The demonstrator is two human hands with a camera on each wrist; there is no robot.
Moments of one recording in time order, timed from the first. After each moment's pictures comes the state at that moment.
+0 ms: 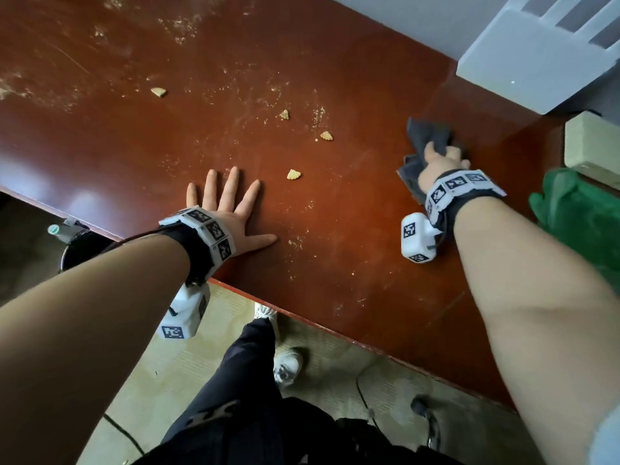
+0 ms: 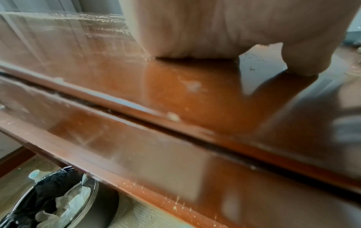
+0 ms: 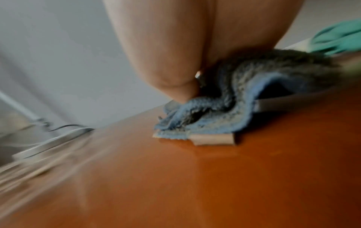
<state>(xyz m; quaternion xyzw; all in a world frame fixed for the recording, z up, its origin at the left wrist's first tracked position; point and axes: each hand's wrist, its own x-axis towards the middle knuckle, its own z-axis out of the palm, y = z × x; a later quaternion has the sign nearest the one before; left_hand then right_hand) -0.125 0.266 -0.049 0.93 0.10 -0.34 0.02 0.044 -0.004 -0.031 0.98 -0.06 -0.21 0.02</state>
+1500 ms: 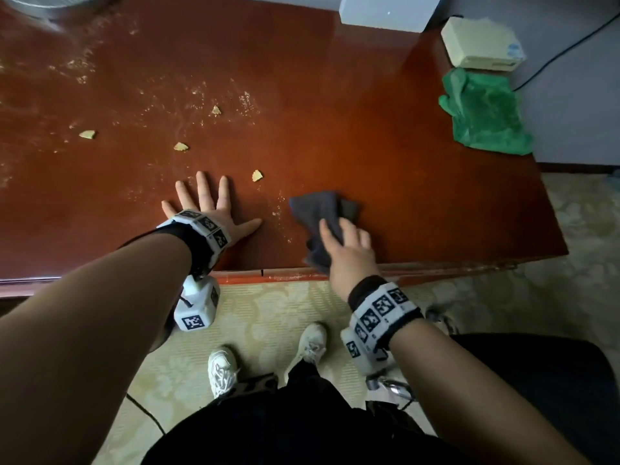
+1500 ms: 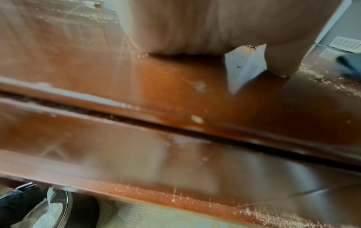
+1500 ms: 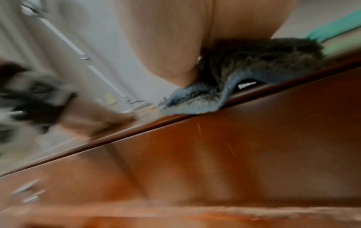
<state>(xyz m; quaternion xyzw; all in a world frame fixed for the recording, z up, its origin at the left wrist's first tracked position) -0.131 0.271 -0.042 0.95 0.04 -0.32 0.01 -0.224 0.072 -0.032 0.96 -0.05 -0.24 -0.11</state>
